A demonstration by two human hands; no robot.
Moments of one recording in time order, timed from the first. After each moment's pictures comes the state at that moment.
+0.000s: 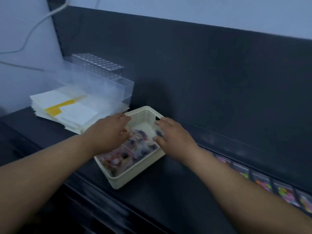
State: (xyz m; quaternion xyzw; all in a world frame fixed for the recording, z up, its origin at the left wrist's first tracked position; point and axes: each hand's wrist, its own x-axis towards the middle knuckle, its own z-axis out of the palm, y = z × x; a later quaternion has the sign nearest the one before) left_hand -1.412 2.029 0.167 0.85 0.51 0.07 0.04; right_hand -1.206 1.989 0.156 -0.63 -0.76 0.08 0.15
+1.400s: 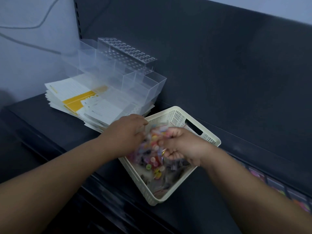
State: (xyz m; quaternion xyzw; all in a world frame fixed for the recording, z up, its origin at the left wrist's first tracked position) left_hand -1.471 2.079 0.132 0.84 0.49 0.17 0.18; right_hand -1.280 2.046 0.139 -0.57 -0.52 0.58 0.26
